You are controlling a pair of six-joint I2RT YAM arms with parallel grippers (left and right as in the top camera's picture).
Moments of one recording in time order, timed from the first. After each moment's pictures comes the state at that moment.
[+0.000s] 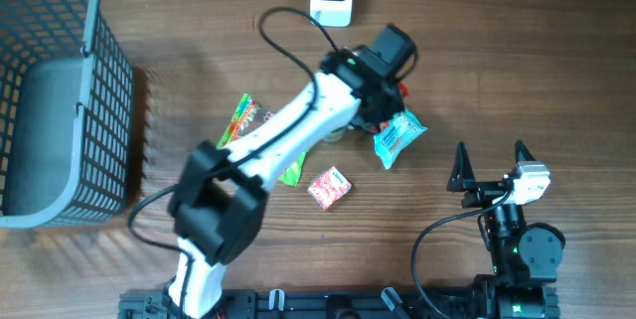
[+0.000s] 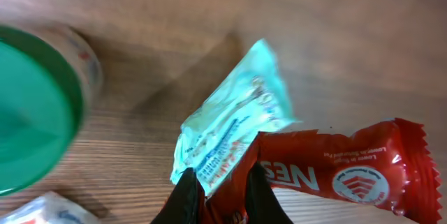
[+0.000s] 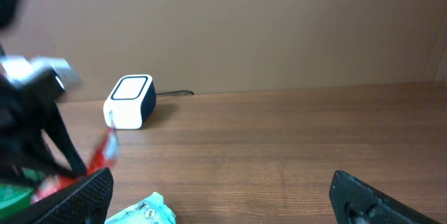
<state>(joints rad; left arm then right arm) -0.76 2.06 1.75 -0.91 0.10 -0.99 -0.05 0.01 0.01 0.00 -0.10 0.08</state>
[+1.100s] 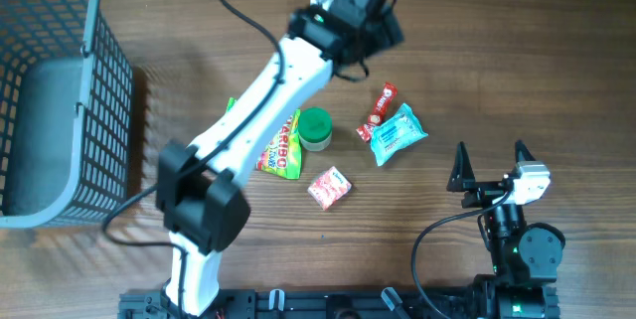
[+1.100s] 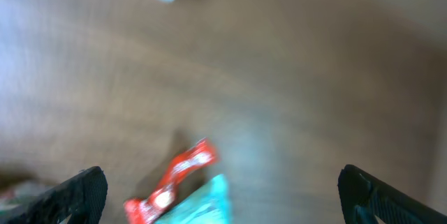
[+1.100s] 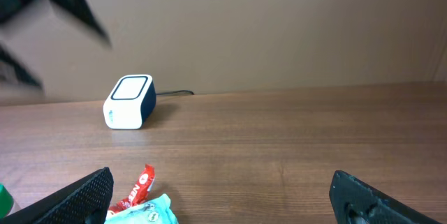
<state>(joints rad) -0.63 2.06 2.02 -0.89 -0.06 -0.96 -0.05 0.01 0.01 0.00 -0.10 0.08</state>
